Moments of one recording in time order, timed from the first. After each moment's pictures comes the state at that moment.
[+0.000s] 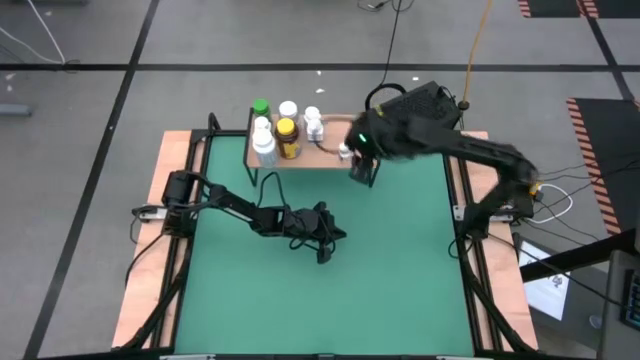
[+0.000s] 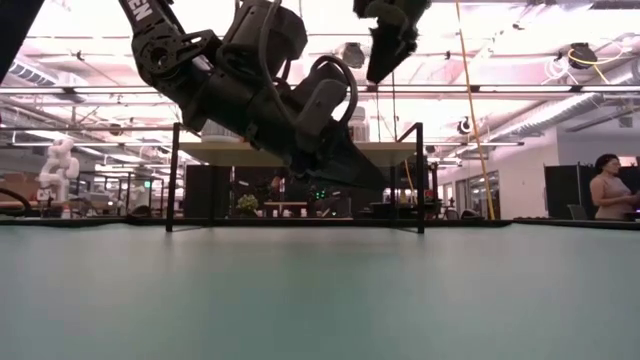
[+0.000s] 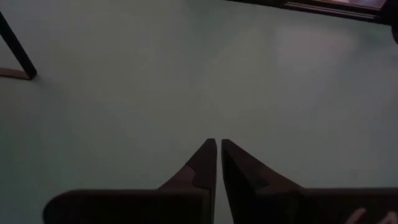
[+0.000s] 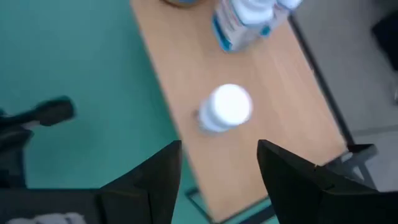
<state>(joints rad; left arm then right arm) -0.09 1.97 0.94 0.58 -0.05 -0.16 -0.27 1.65 1.72 -1.09 0.26 -0.02</state>
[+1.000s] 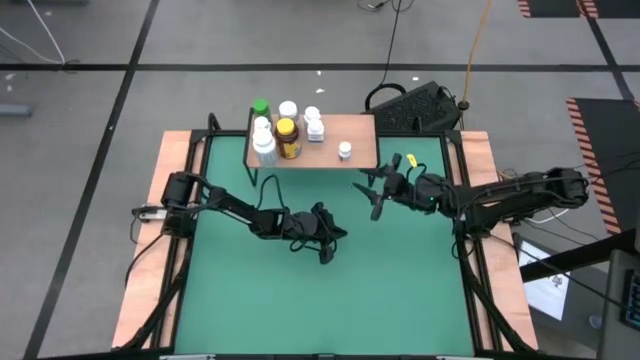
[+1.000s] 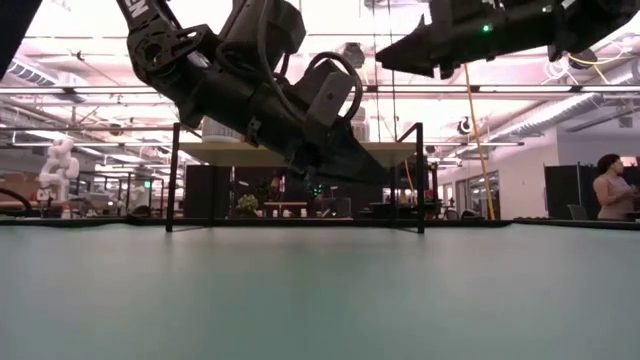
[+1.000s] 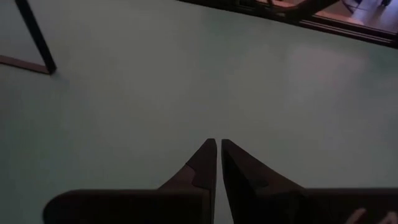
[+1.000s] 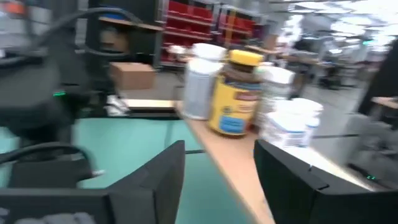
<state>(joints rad) -0.11 1.97 0.94 0.60 -0.14 -0.25 -0.03 1.14 0.50 0.61 0.35 -0.15</state>
